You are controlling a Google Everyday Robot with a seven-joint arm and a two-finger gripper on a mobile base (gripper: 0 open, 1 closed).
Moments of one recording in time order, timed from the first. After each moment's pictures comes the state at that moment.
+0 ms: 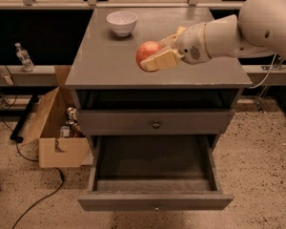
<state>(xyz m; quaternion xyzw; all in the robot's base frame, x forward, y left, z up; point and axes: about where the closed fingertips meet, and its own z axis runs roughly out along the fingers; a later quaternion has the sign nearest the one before) 0.625 -0.034 0.923 -0.48 0.70 0.27 0.45</state>
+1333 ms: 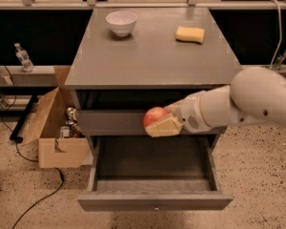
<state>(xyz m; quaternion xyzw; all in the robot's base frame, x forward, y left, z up) 0.511 -0.051 0.794 -0.42 0.80 0.23 0.35</state>
